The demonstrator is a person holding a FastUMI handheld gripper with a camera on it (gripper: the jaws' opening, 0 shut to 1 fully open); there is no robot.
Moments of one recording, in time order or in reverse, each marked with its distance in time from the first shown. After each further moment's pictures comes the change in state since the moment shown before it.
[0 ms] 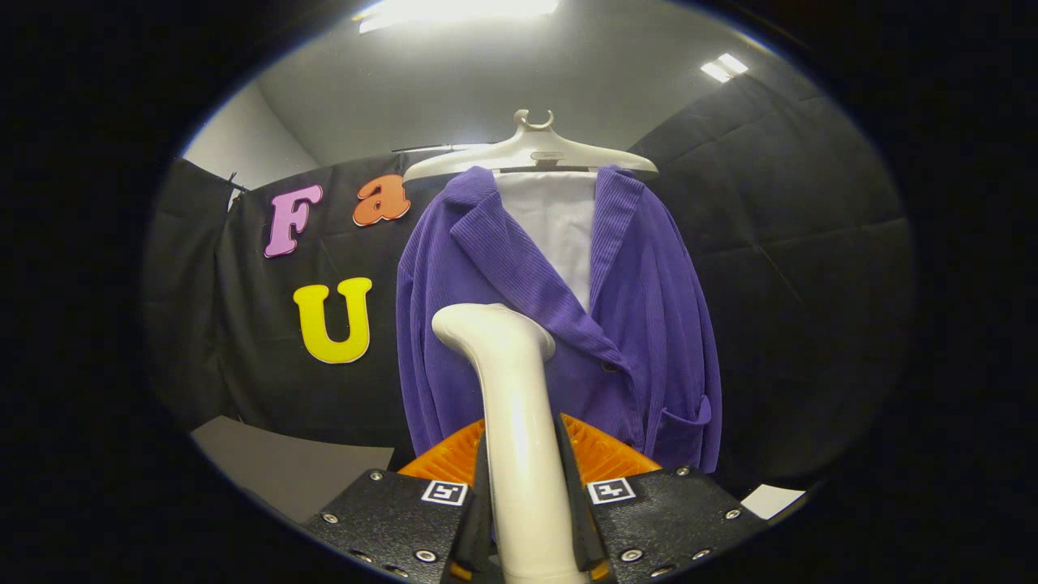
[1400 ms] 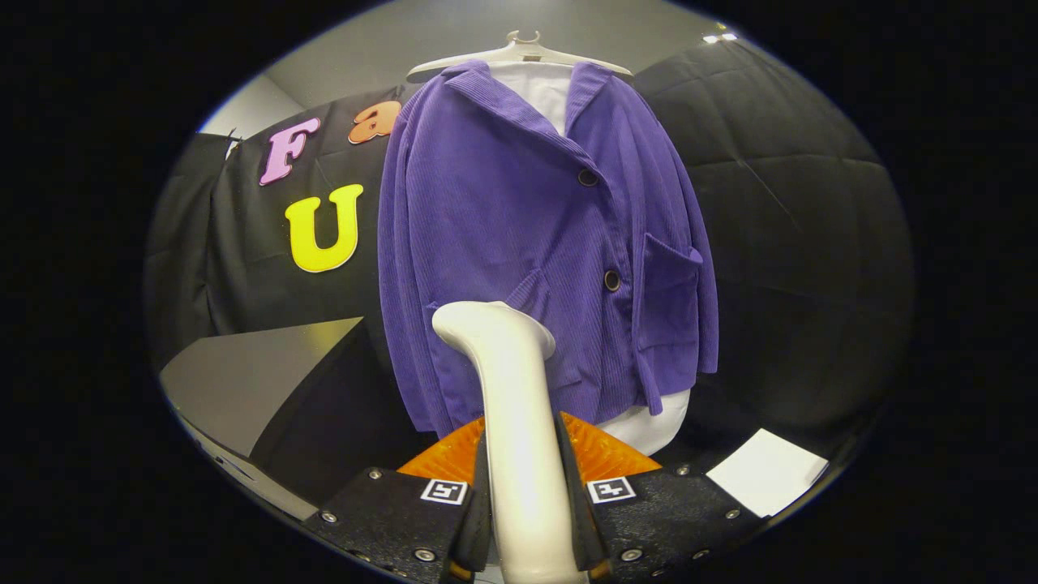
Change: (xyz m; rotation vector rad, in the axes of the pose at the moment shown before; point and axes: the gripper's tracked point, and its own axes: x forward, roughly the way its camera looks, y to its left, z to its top) arm -0.035 -0.023 -0.175 0.039 0.218 -0.009
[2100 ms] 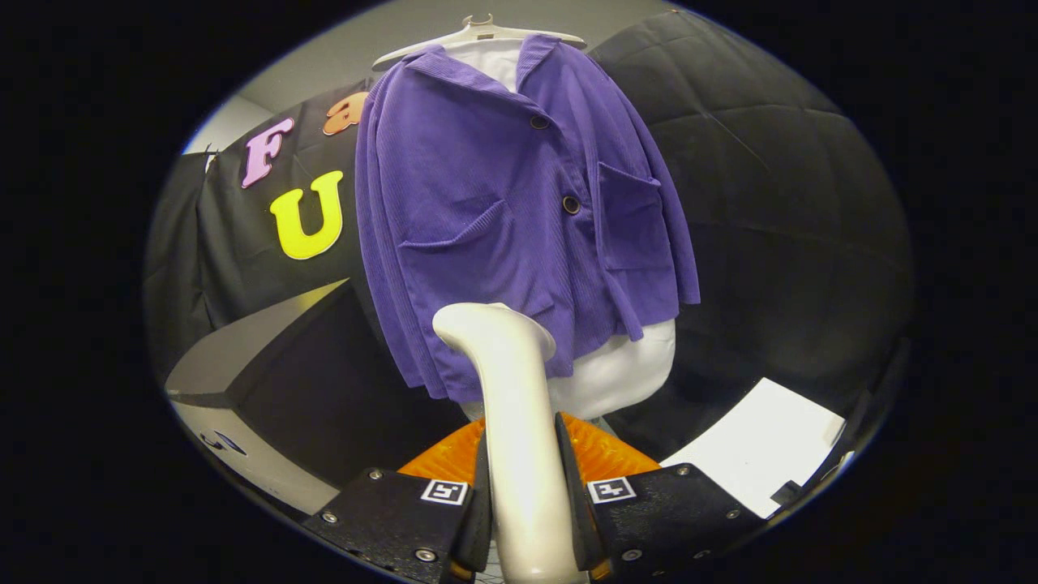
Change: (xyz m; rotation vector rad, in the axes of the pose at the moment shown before) arm -0.031 -0.028 -0.071 0.062 0.135 -0.047
